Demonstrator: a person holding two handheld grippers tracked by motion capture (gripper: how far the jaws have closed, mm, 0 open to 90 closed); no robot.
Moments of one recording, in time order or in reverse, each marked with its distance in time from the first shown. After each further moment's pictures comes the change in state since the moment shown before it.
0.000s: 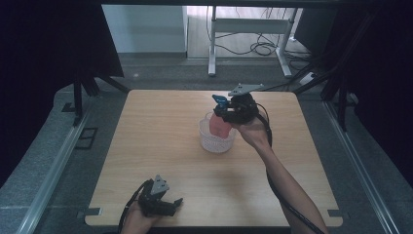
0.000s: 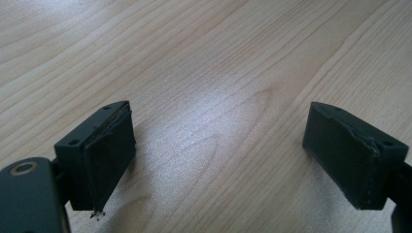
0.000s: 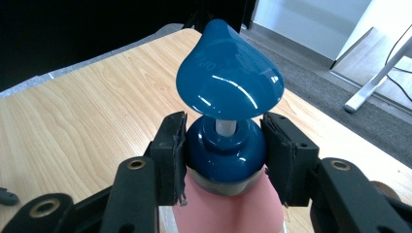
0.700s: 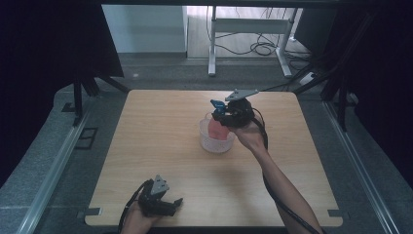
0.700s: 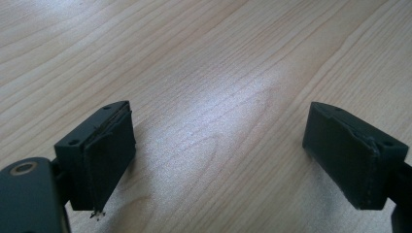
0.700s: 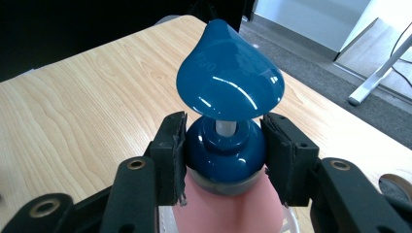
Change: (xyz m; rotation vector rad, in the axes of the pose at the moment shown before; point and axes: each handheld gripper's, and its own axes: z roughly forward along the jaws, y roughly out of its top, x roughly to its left) left arm 0.000 0.000 0.000 0.004 -0.001 -0.001; right arm -0.001 -0.017 0.021 0.024 0.002 0.006
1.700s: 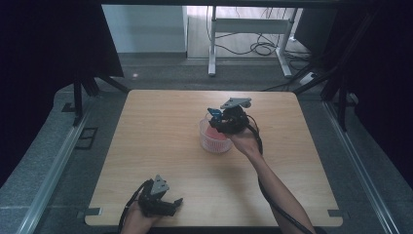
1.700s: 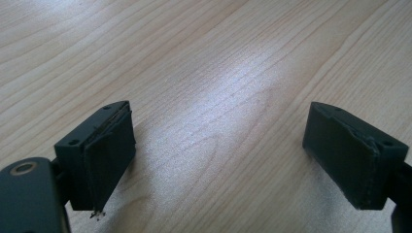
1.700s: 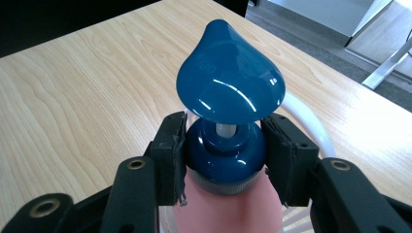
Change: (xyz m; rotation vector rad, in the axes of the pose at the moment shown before) left arm 0.000 0.000 0.000 0.001 0.001 0.004; right arm 0.004 -0.025 0.028 0.043 0.019 0.010
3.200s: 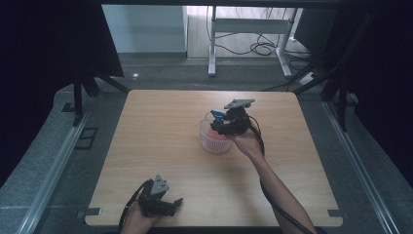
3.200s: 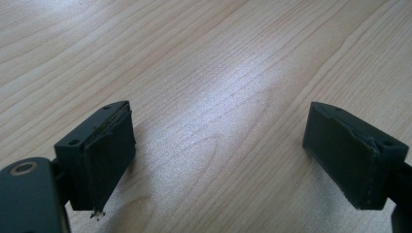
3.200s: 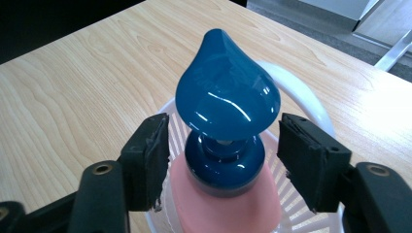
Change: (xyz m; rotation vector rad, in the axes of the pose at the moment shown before) left arm 0.000 0.000 0.000 -0.001 0.000 -0.001; right arm -0.010 -0.011 0.004 0.005 0.018 0.077
